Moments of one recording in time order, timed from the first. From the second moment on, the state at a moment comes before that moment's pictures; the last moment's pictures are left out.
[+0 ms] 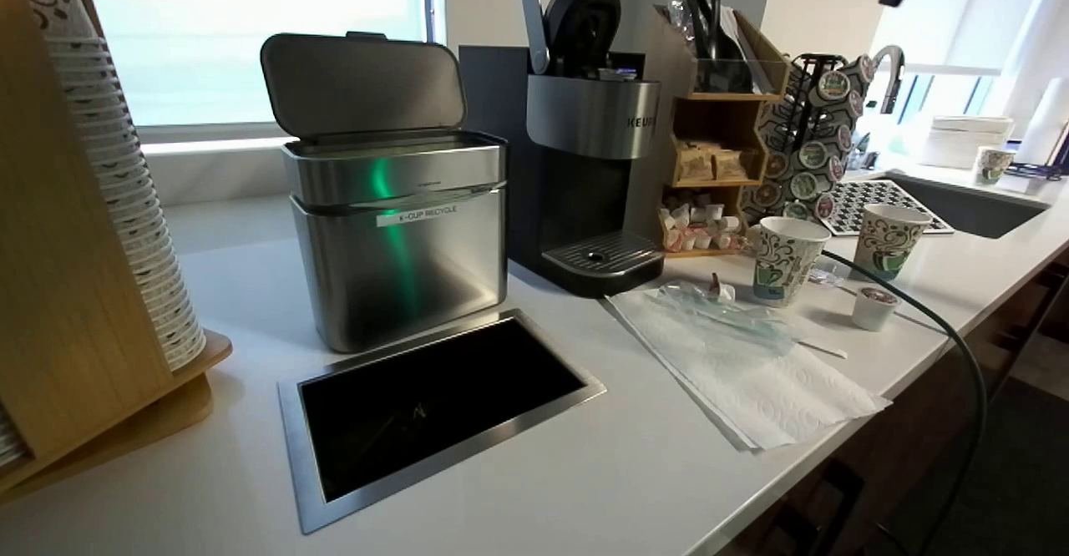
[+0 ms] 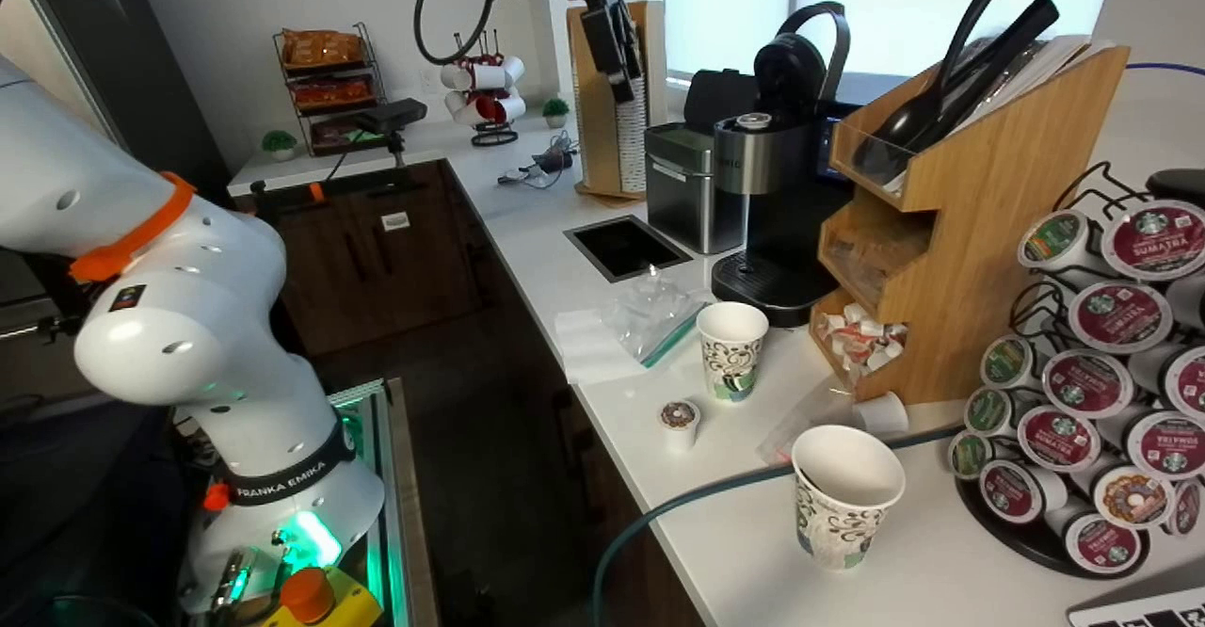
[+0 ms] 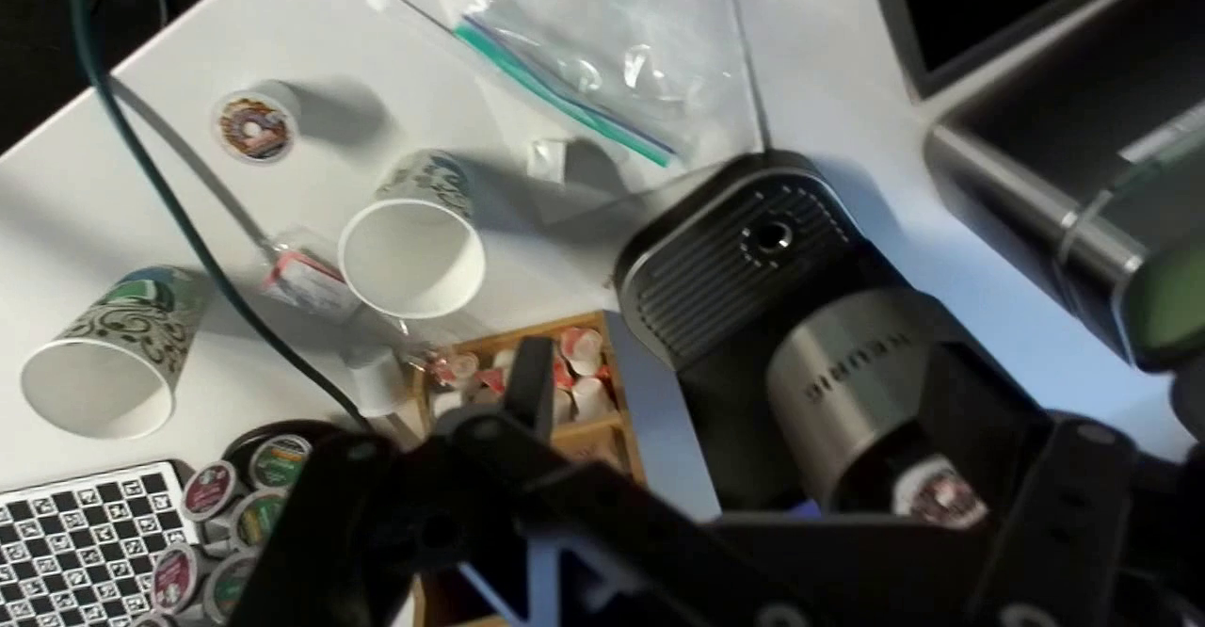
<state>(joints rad) -0.12 -0.46 0.16 -2.13 0.03 1.97 0.63</state>
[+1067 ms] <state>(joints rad) -0.09 -0.15 0.17 -1.64 -0.08 2.11 1.13</state>
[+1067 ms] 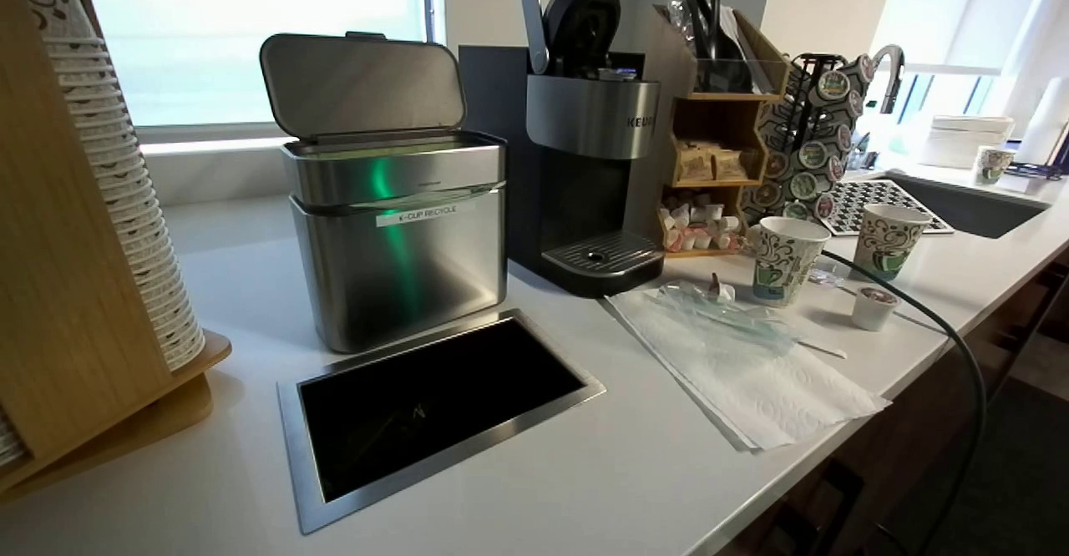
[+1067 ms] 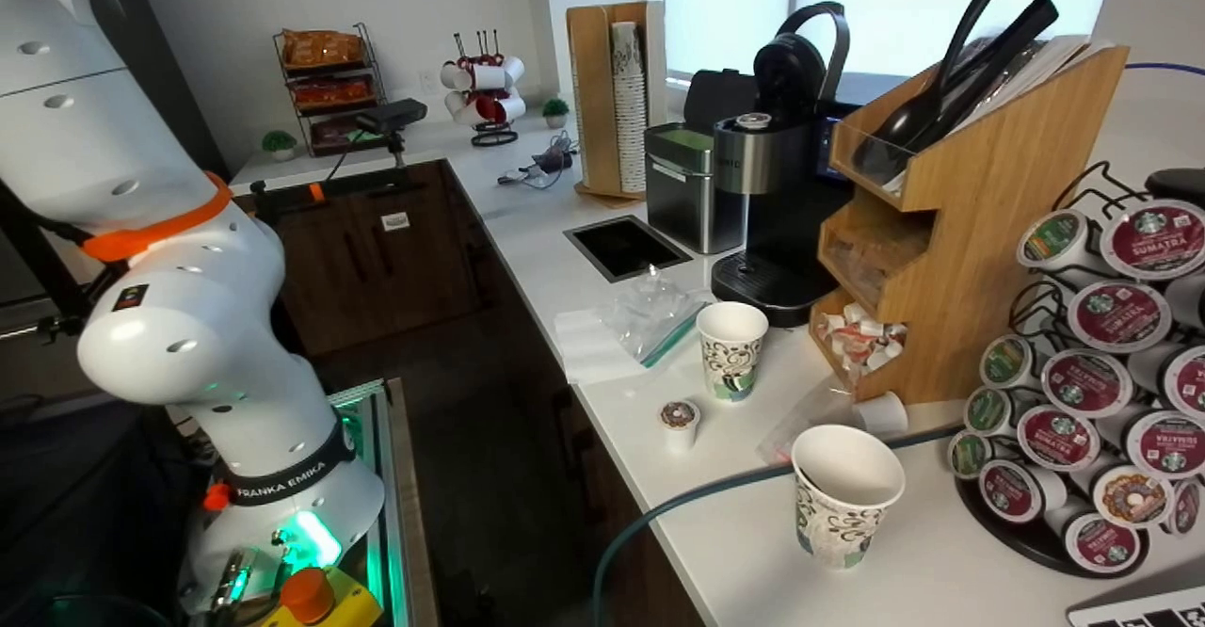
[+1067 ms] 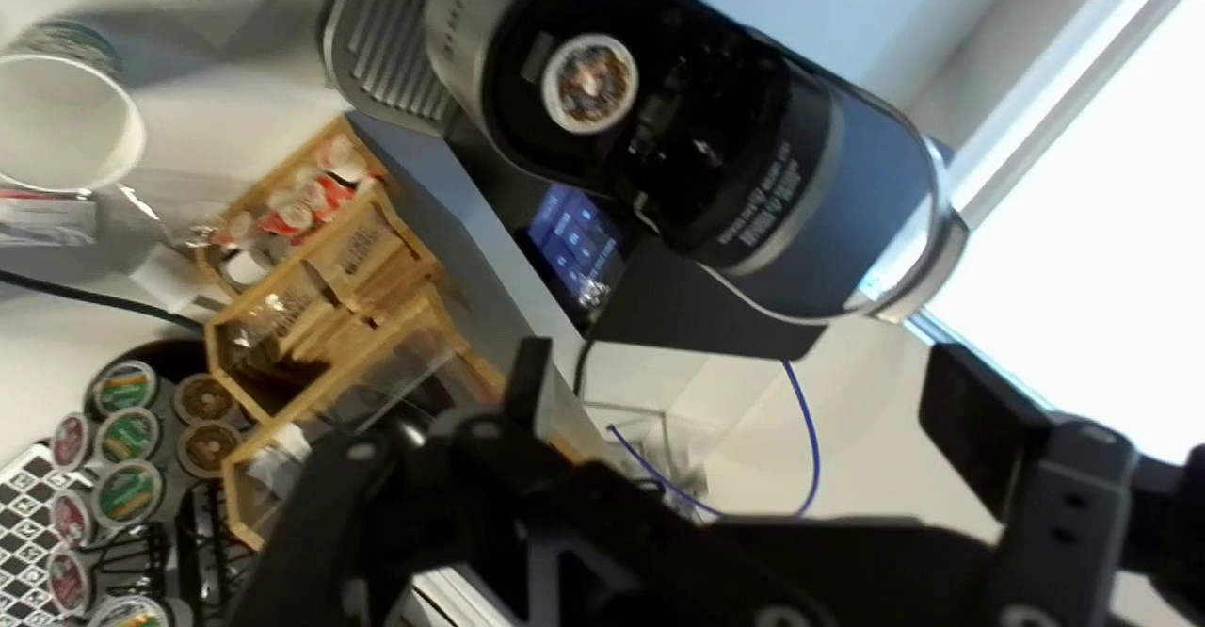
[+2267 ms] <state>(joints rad) 0.11 0.31 0.09 -1.19 -0.53 2.12 1.68</state>
